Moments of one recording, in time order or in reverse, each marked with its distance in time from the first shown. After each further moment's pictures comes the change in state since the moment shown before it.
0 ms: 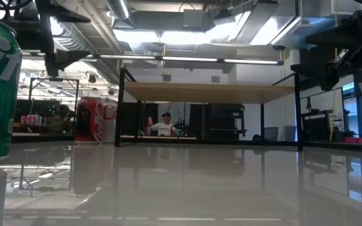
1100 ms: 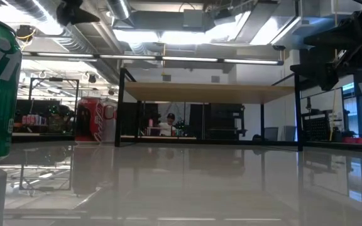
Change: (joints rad) left arm 0.239 0.483 0.745 -0.554 -0.113 0.174; right arm 0.000 0.000 0.000 0.001 0.028 0.000
